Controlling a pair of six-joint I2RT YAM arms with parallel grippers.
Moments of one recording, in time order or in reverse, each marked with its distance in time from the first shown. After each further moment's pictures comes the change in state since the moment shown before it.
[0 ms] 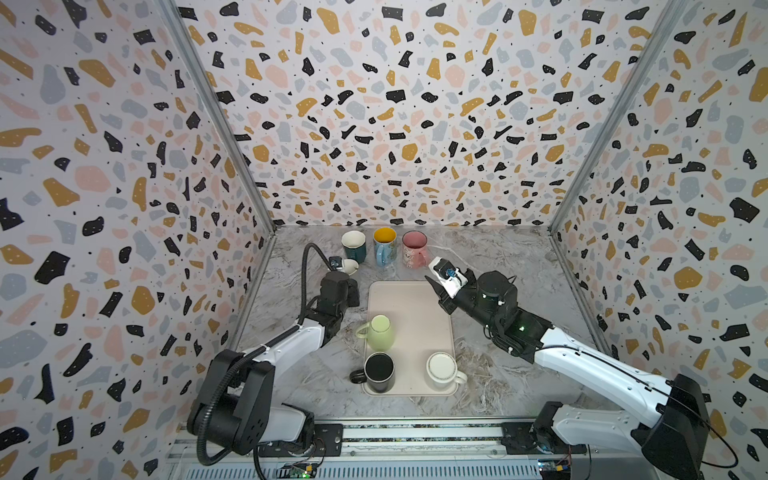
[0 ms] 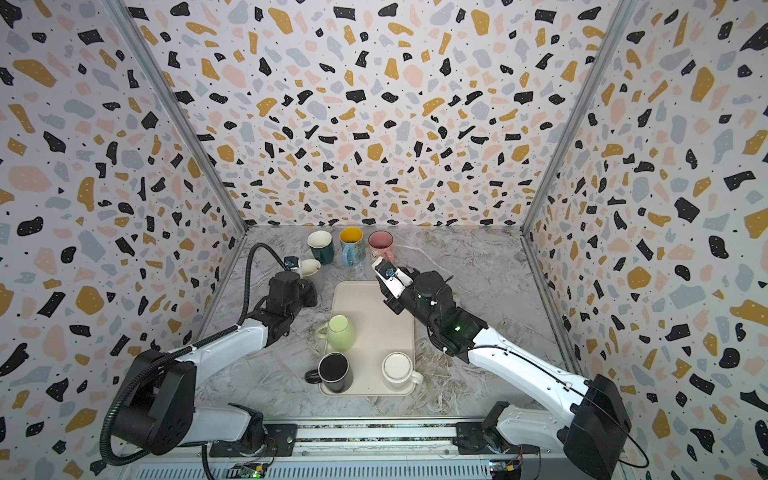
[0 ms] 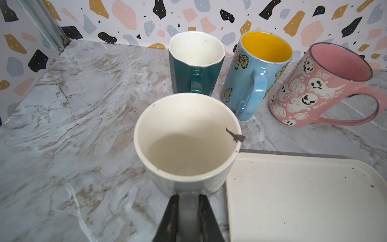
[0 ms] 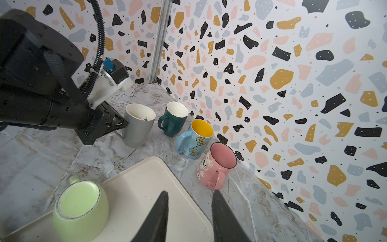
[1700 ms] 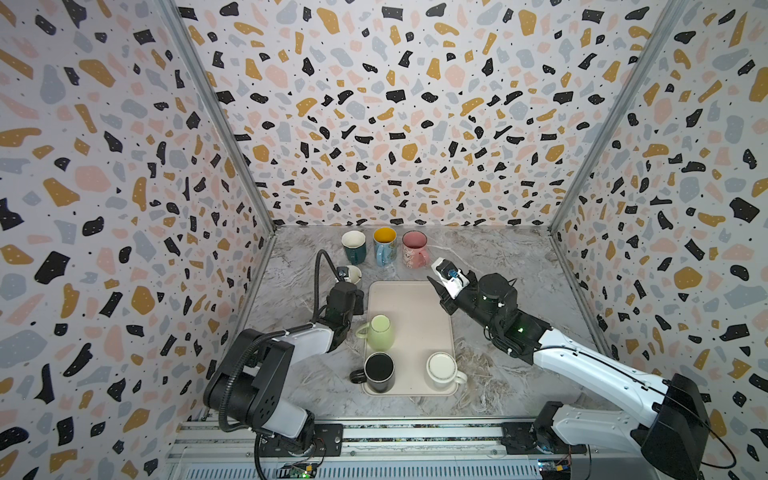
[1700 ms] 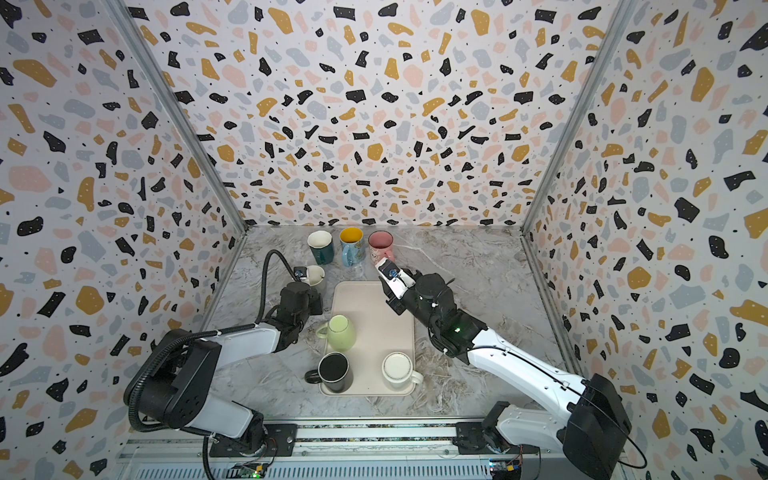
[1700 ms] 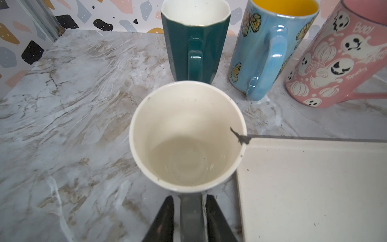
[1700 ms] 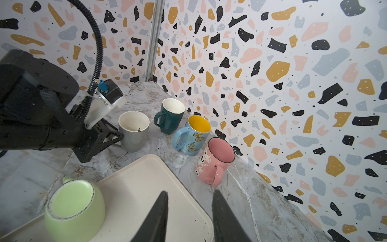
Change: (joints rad) left arm -0.040 0.135 -0.095 0.195 -0.069 0.025; right arm -0.017 -0.001 -0.044 0.045 0.011 0.020
